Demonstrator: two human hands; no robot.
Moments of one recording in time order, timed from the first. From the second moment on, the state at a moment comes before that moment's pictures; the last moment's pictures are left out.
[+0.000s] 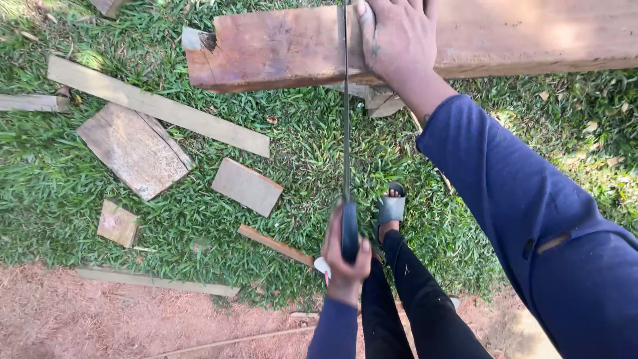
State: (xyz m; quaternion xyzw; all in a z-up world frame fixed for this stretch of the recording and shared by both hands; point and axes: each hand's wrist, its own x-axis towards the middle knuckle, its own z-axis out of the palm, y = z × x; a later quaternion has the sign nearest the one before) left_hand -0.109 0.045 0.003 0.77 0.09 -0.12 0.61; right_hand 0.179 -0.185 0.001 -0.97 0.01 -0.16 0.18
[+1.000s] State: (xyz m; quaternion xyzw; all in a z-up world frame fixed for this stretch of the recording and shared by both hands) left_hand 0.016 -0.002 -0.067 0.78 -0.09 0.10 0.61; right_hand 0.195 -0.198 -0.009 -0.98 0.00 -0.12 0.13
